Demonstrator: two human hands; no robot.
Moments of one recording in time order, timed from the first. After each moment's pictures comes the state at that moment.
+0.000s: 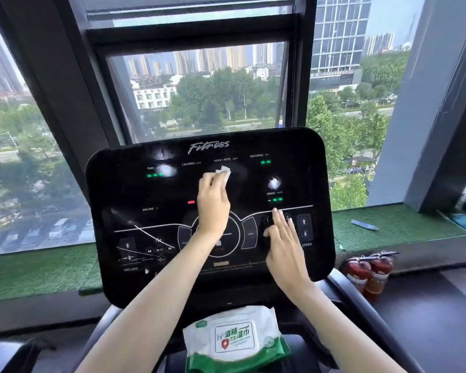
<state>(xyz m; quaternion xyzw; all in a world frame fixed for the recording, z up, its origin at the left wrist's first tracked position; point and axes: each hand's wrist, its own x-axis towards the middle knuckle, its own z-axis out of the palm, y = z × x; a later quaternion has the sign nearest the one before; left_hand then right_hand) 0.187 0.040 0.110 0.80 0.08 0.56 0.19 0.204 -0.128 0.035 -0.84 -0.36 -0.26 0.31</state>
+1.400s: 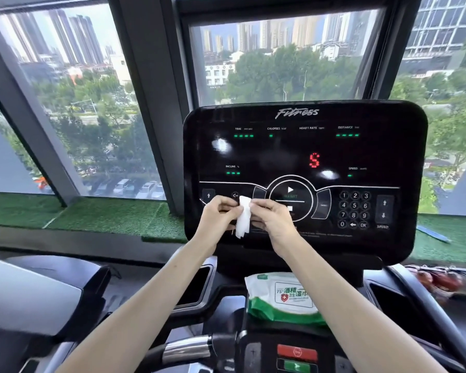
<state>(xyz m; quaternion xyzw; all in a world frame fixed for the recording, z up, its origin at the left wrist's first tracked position) 0.000 0.085 0.068 0.69 0.26 0.31 0.60 0.092 -0.018 0.069 -0.59 -0.24 0.30 0.72</state>
